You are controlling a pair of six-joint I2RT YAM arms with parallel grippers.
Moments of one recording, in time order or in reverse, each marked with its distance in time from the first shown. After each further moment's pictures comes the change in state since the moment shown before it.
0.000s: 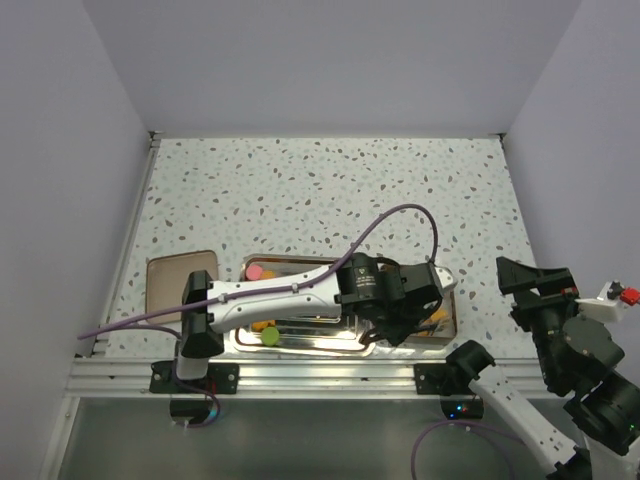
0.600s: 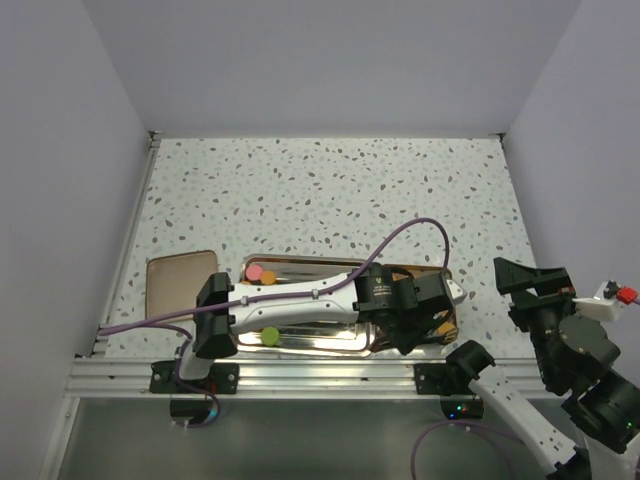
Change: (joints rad) left arm -0.030 0.088 0.005 0.061 0.057 0.015; right arm 0.000 0.000 -0.010 -0.013 0.003 0.013
